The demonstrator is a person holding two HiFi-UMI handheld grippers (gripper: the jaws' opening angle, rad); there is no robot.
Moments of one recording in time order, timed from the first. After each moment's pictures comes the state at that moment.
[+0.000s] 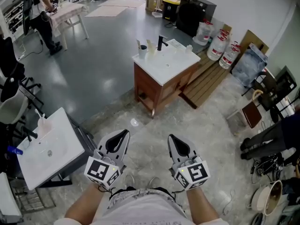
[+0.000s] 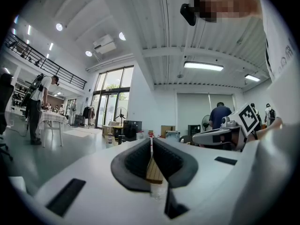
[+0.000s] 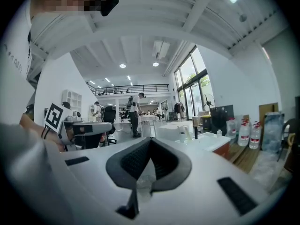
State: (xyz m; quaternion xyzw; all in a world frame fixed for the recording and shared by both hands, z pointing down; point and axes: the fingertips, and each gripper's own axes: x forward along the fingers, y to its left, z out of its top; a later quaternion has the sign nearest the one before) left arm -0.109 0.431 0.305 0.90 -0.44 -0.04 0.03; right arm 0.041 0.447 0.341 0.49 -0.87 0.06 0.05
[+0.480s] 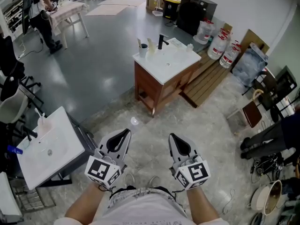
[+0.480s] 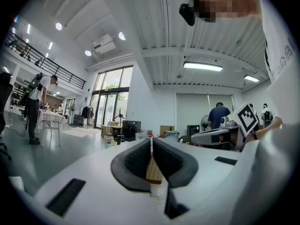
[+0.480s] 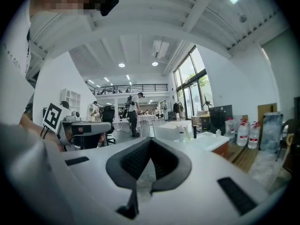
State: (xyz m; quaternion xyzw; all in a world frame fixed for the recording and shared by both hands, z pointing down) left arm -0.110 0.429 0.306 0.90 -0.43 -0.04 0.03; right arm 0.039 0.443 0.342 0.49 -0.87 0.06 0.06
